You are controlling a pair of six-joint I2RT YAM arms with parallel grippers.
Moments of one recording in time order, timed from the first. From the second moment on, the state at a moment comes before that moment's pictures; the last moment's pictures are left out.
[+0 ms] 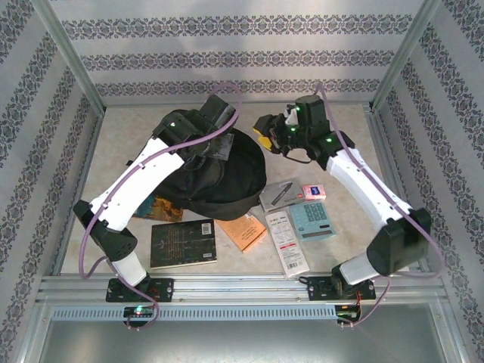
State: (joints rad) left arm -0.69 1.70 2.02 -1.28 -0.28 -0.40; right arm 0.38 1.46 1.37 -0.47 -0.51 1.14
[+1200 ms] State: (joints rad) left arm -0.63 1.55 1.77 -1.04 -0.22 -0.45; right arm 0.06 0.74 0.49 -1.02 -0.29 1.34
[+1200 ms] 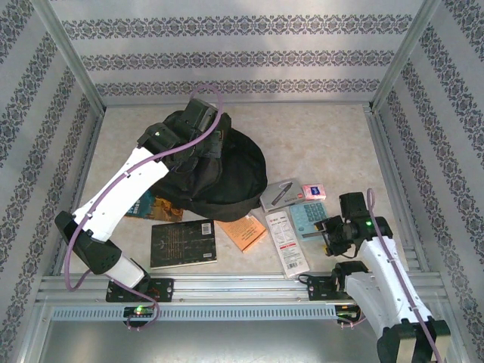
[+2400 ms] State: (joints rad) left arm -0.63 1.54 1.81 -1.05 -0.23 -0.47; right arm 0.07 0.82 0.74 -0.91 -0.21 1.14
